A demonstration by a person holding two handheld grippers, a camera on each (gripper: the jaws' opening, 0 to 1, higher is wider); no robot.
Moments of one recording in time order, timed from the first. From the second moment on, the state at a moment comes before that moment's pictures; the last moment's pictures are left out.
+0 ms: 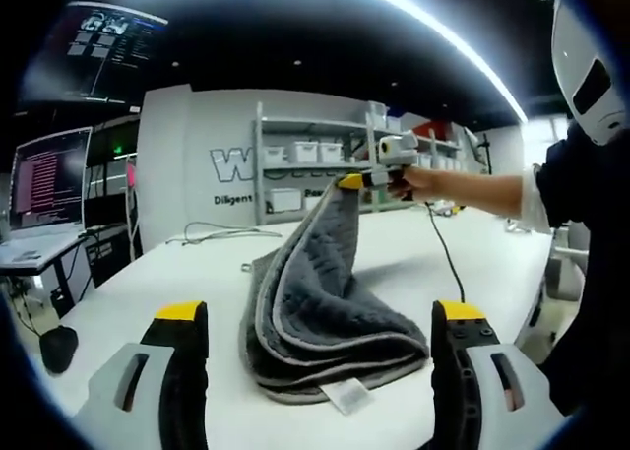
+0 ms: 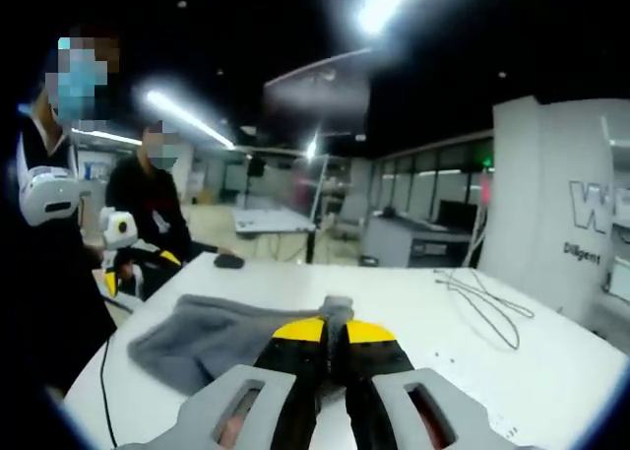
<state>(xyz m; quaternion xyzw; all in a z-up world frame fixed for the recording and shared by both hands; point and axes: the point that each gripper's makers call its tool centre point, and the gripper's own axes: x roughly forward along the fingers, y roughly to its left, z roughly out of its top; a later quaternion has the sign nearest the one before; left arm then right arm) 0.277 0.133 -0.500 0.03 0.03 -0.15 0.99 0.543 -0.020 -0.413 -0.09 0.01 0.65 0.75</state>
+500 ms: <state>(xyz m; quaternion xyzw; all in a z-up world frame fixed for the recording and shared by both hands) 0.285 0.136 -0.506 0.02 0.04 -0.15 0.99 0.532 -0.036 -0.407 -0.07 -0.01 0.66 0.75</state>
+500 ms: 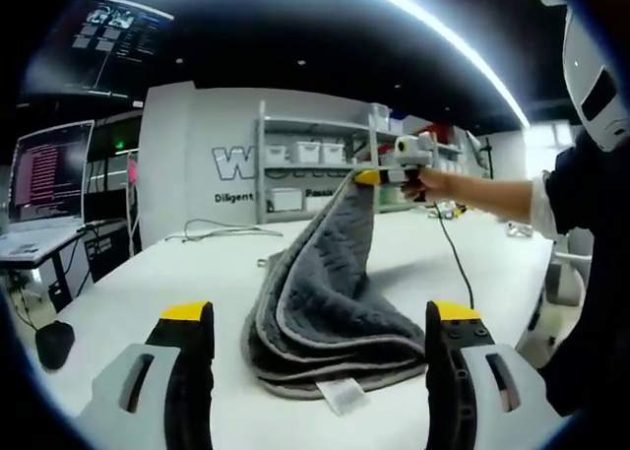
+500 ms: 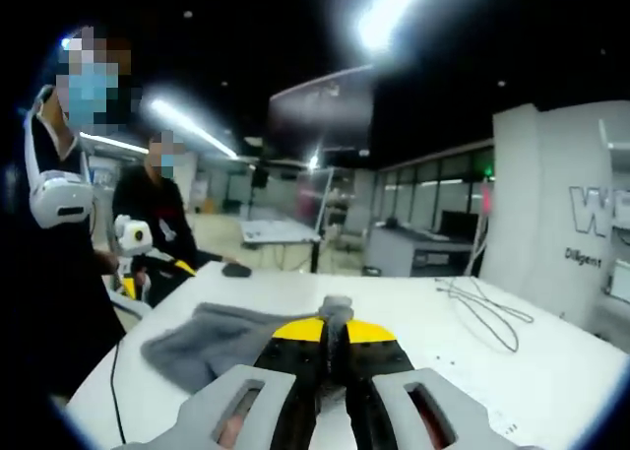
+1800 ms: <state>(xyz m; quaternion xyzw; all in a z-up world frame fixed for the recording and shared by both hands) 0.342 0.139 -0.555 -0.05 0.11 -0.13 0.98 0.521 -0.037 -0.410 -0.06 -0.01 0.67 0.74</state>
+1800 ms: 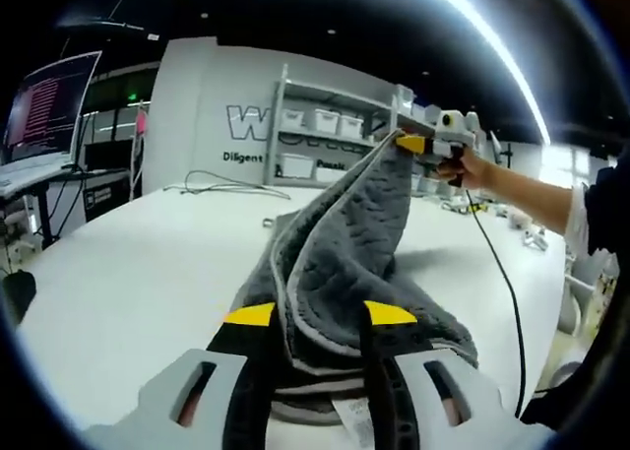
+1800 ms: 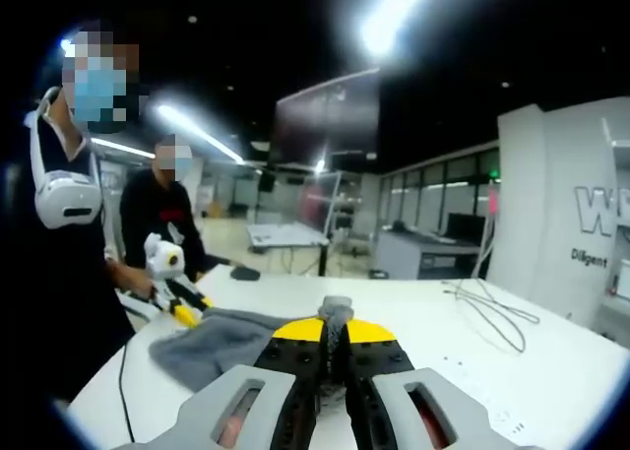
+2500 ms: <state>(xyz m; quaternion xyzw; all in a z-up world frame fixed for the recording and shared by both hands) 0.330 0.113 -0.506 -0.12 0.07 -0.20 0.97 0.542 -0.049 -0.424 -0.04 0.02 0.65 0.76</state>
